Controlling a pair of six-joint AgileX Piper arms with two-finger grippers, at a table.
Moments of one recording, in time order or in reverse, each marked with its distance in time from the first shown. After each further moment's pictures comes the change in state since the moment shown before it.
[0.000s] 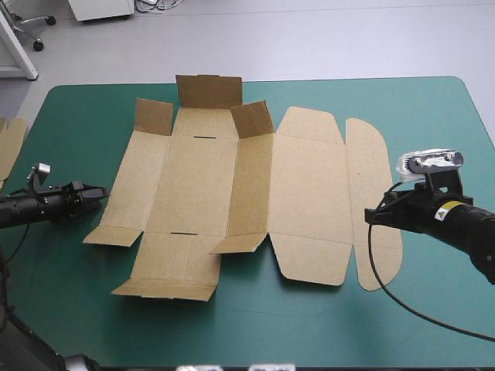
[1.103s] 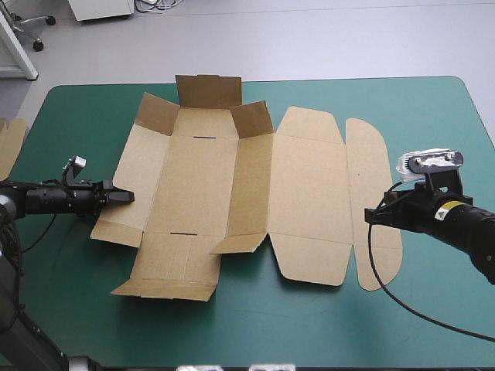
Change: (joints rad) left arm -0.159 -0.002 -0.022 0.079 0.012 -0.054; right arm 0.000 0.000 0.000 0.000 -0.003 0.000
